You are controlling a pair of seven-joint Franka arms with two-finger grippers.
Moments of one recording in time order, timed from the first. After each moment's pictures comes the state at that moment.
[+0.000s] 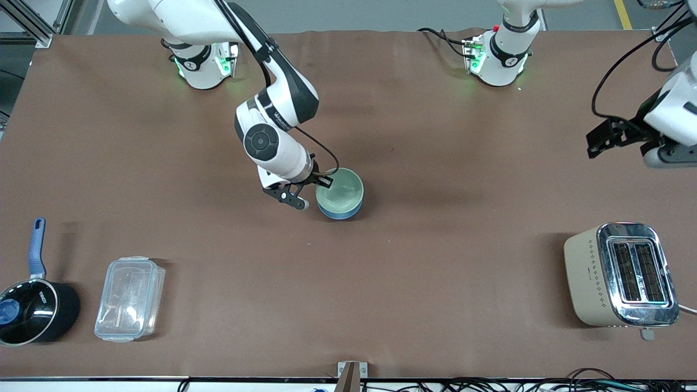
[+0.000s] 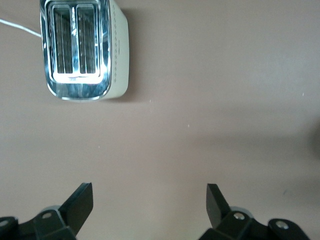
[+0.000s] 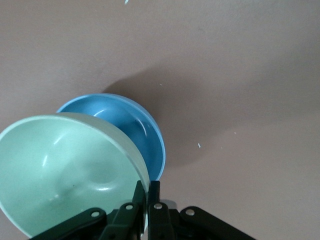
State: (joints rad) left arm -0.04 0.00 -0.06 -1.56 0.06 1.55 -0.07; right arm 0.64 0.49 0.02 -1.79 0.34 2.26 0.93
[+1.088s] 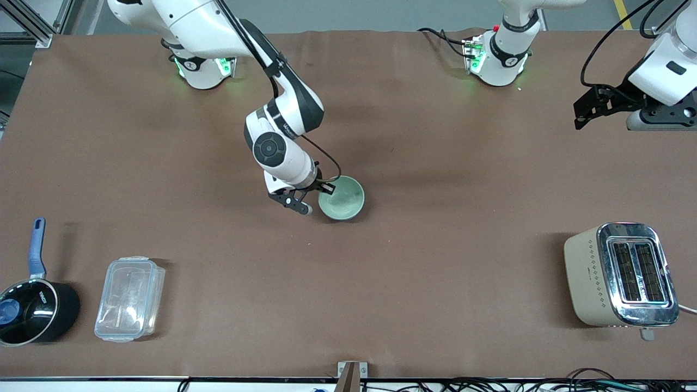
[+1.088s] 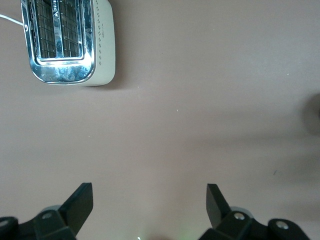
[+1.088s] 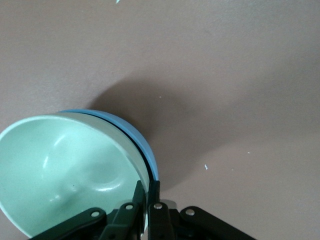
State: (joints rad) left arm -0.09 -0.11 -0.05 -1.67 0.04 1.56 -0.08; right arm 0.65 0.54 0.01 -1.81 0.34 2.34 0.93
